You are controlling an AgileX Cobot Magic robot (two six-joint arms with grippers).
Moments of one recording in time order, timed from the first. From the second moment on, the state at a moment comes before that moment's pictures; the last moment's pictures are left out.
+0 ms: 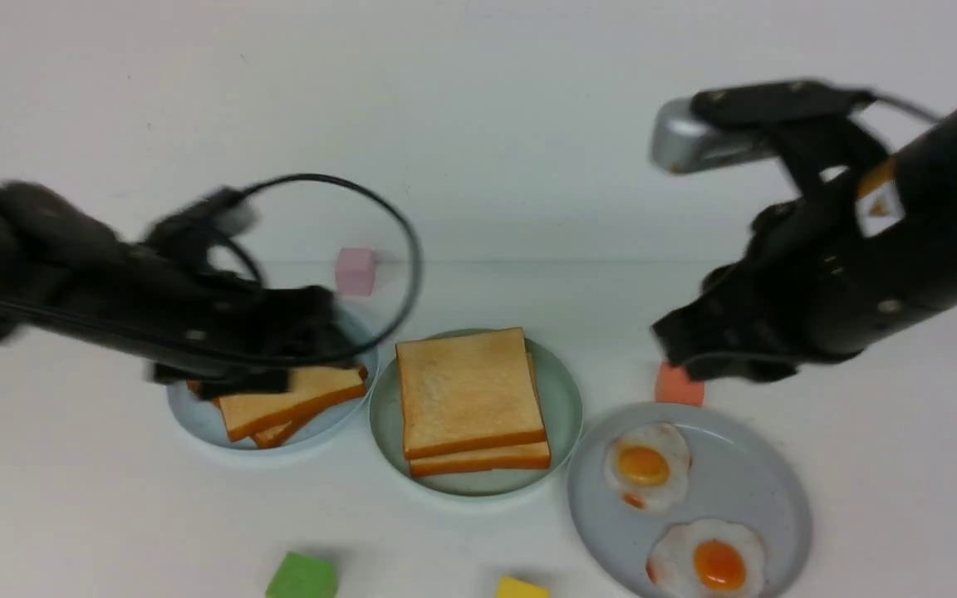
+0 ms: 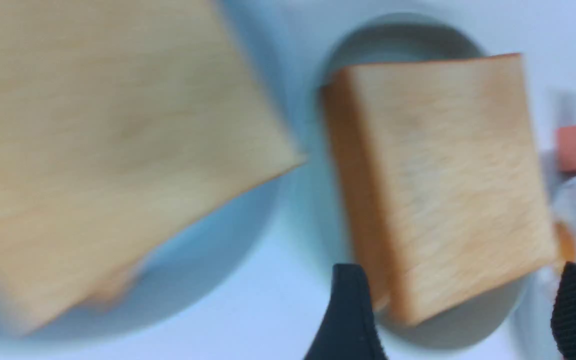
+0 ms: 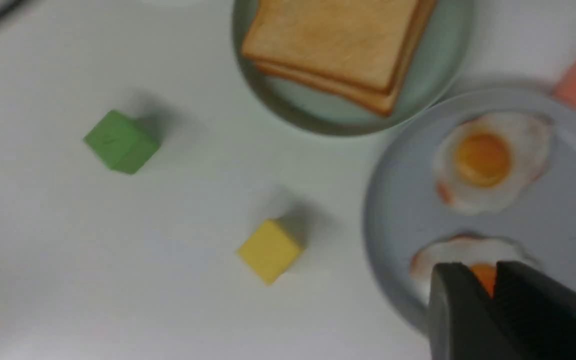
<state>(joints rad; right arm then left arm) 0.60 1.35 -1.30 0.06 0.99 0.13 -0.10 1.65 -1.06 -0.77 0.59 0.37</state>
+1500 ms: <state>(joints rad) 0.60 0.14 -0.26 -0.42 0.42 0.44 -0.44 0.28 -0.64 0.11 0.92 -0.47</state>
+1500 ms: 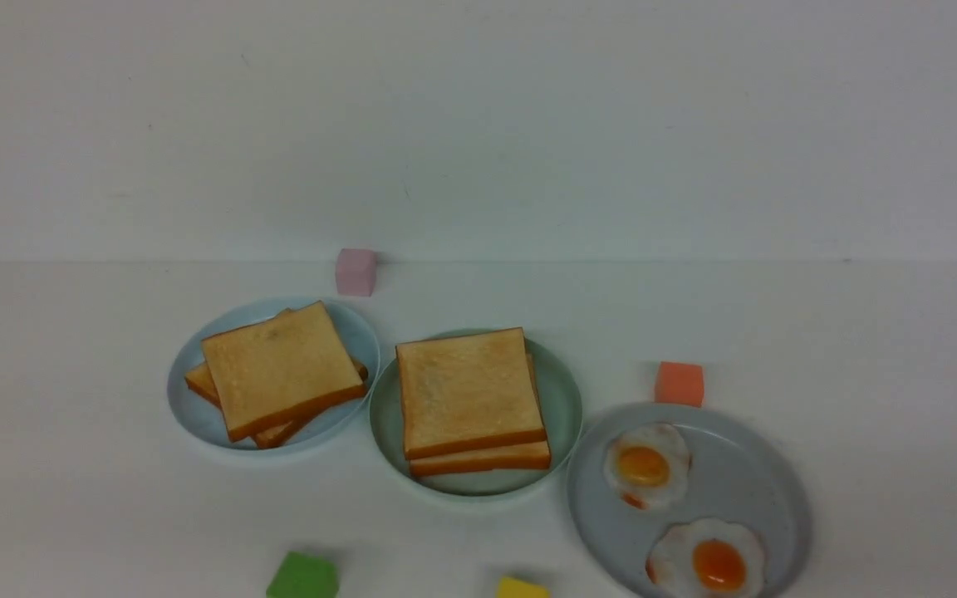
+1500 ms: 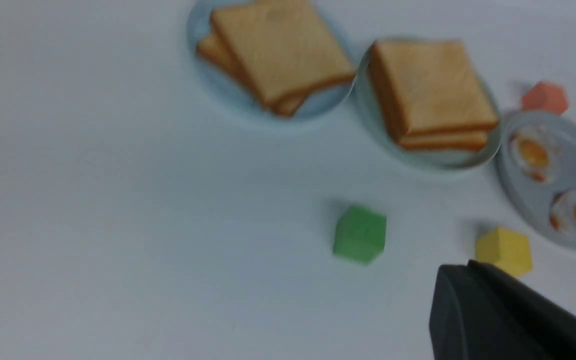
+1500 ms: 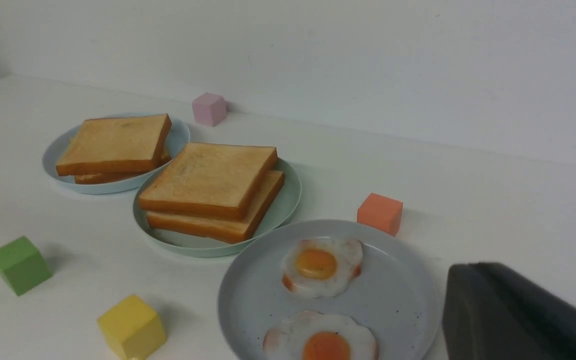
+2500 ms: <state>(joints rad) 0.60 0.14 -0.26 -0.43 0.42 0.45 -0.15 -0.01 0.02 0.08 0.42 -0.25</state>
